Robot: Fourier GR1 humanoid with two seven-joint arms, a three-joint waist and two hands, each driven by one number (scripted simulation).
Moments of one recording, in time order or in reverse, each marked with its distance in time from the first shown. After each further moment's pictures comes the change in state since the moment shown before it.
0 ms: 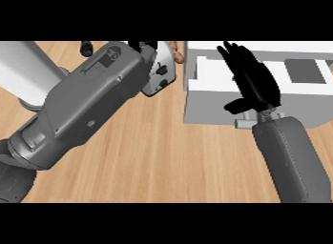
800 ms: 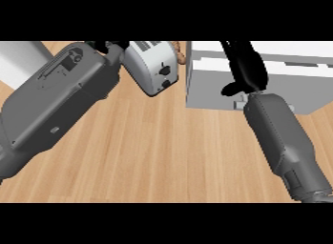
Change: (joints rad) left arm 0.102 0.149 0.016 -0.208 -0.060 -0.005 0.116; right arm -0.273 -0.011 -0.099 0.580 0.143 -0.420 -0.038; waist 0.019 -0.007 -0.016
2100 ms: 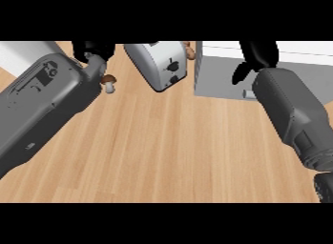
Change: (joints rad) left arm 0.096 0.095 0.003 -0.220 -0.066 0.016 0.100; right arm -0.310 -0.096 -0.122 0.461 0.015 -0.117 -0.014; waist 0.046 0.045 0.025
